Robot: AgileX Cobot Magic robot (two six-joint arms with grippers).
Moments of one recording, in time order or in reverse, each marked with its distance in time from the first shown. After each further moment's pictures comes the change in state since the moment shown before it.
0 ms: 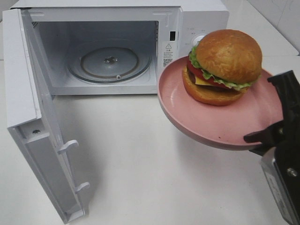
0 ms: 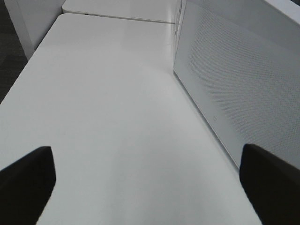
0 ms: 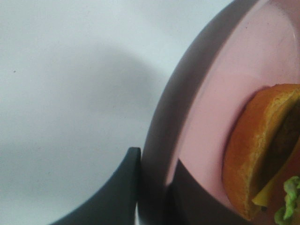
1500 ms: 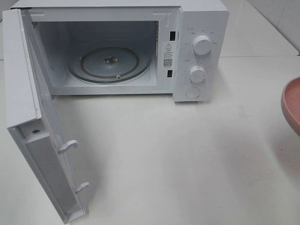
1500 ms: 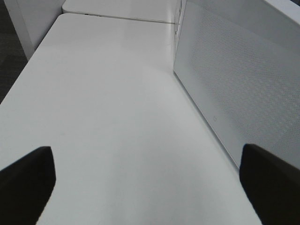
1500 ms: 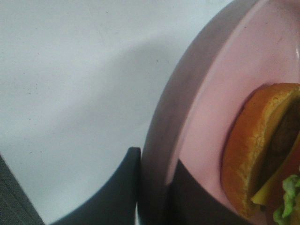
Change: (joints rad) left arm 0.000 0.000 0.000 0.001 0.000 0.000; right arm 0.000 -0.255 0.113 -0.256 0.547 0.706
